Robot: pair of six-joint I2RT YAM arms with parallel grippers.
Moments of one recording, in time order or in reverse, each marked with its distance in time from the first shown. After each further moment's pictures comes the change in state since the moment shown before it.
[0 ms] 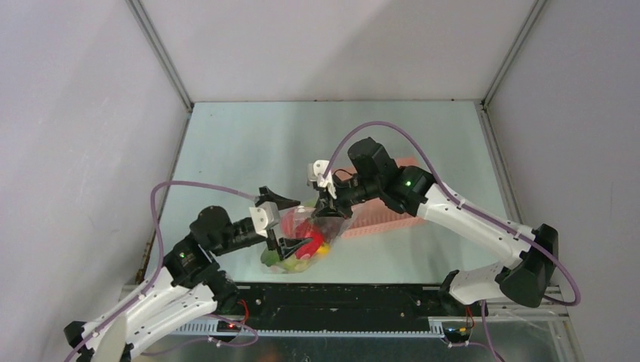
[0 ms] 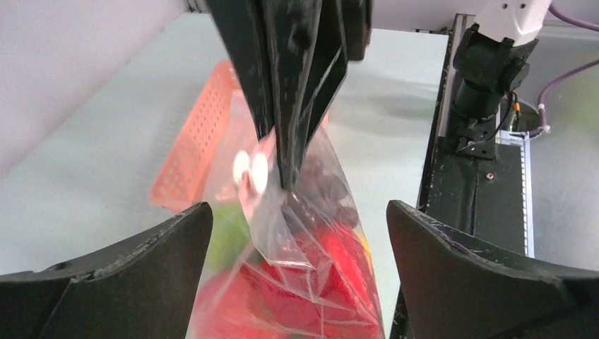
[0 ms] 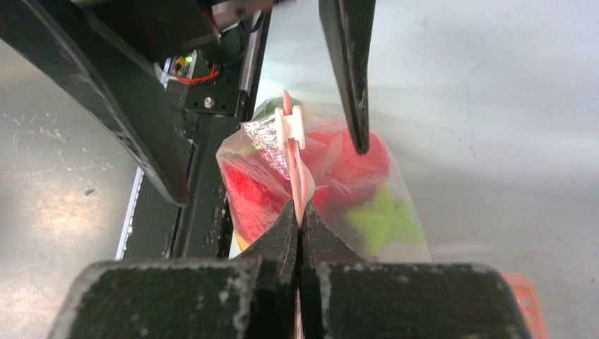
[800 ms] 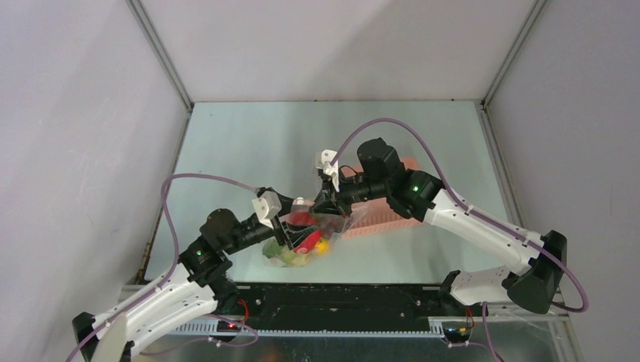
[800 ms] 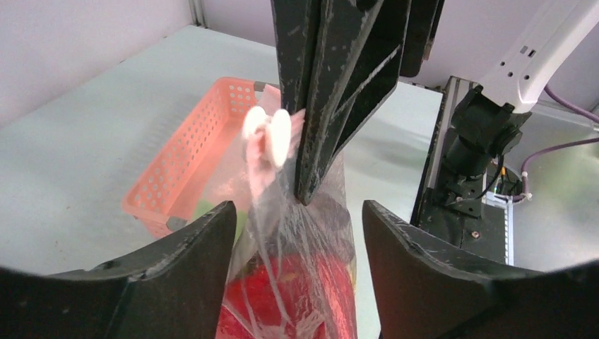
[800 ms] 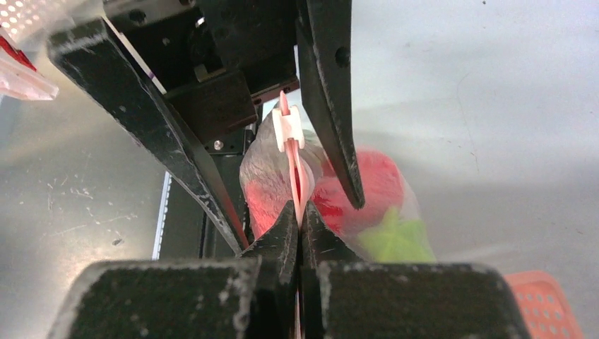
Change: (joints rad) left arm 0.000 0.020 -0.175 0.331 -0.073 -0.234; right arm 0.000 -0.061 -0.056 0.156 0.034 0.221
